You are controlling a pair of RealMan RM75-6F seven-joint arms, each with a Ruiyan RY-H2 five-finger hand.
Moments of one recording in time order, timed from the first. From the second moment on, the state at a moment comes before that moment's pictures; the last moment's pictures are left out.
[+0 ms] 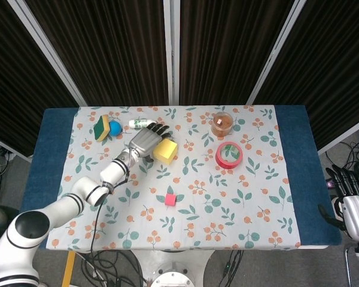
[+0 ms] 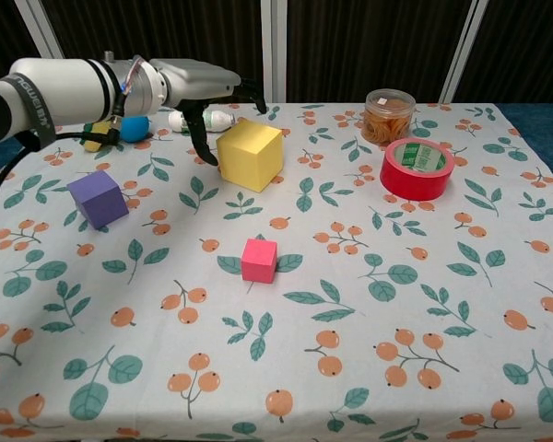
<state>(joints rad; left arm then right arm) -1.12 -1.78 -0.22 -0.76 1.40 0.53 -0.12 0.07 -0.99 0.06 -1.66 -1.55 1.52 0.11</state>
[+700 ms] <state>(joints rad) -1.13 -1.92 -0.29 -0.64 1.25 0.59 -0.11 0.07 -0.98 0.06 -1.66 -1.55 1.51 0.12</state>
